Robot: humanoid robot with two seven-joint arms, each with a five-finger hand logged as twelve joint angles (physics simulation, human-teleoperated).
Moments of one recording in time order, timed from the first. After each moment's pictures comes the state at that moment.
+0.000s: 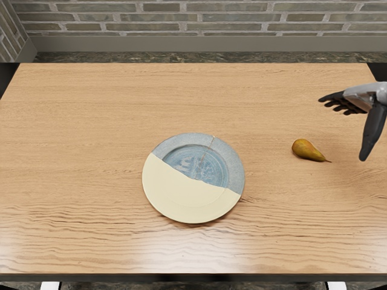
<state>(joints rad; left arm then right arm) -0.05 0.00 0.00 -0.14 -0.03 -0.01 0.21 1.05 -0.98 0.54 1.36 -0.70 0.61 -0.61</state>
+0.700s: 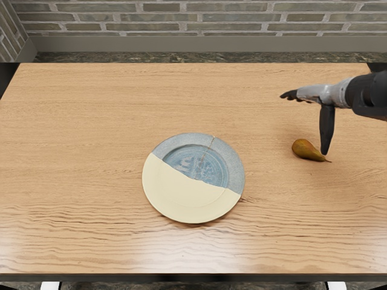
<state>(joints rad) -0.05 0.00 0.00 -0.14 -0.03 -0.01 0.21 1.12 -0.77 0.40 1.41 -1.01 0.46 -0.61</state>
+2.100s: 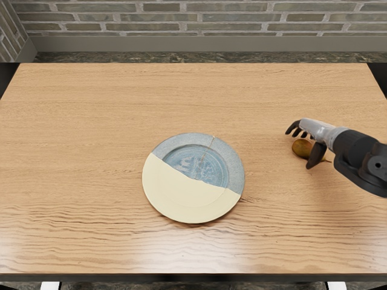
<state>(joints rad) -0.05 0.00 0.00 -0.14 -0.03 -0.01 0.21 0.86 -0.75 0.31 1.53 -1.25 -0.03 -0.61</state>
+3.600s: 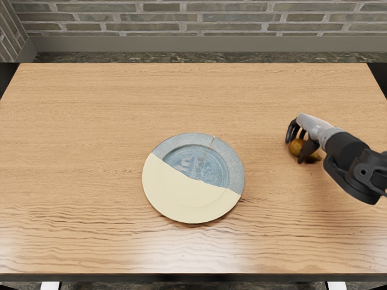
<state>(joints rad) -0.05 0.00 0.00 -0.14 -0.03 -0.01 0.21 0.80 -0.67 0.35 1.47 -1.31 -0.16 -0.61</state>
